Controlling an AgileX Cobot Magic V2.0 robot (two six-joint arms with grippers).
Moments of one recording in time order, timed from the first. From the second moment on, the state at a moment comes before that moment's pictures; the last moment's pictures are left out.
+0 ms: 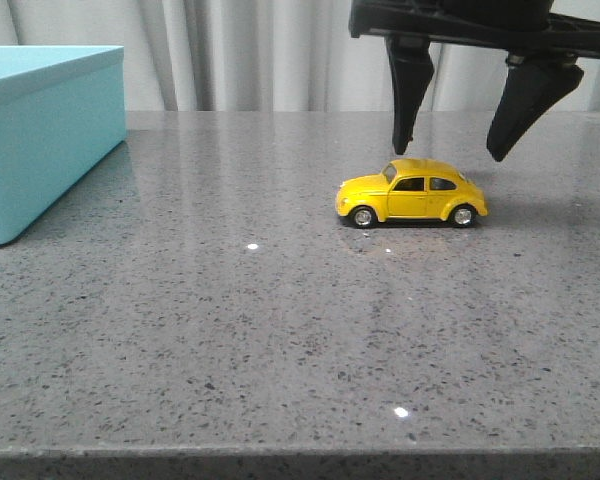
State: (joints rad) left arm -0.07 0.56 -0.47 0.04 0.16 -0.16; right arm 0.48 1.67 -1.44 0.00 1.03 0.52
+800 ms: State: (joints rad) left arm -0.07 0.56 -0.47 0.04 0.17 -0.16; right arm 0.49 1.74 -1.44 0.02 1.01 0.55
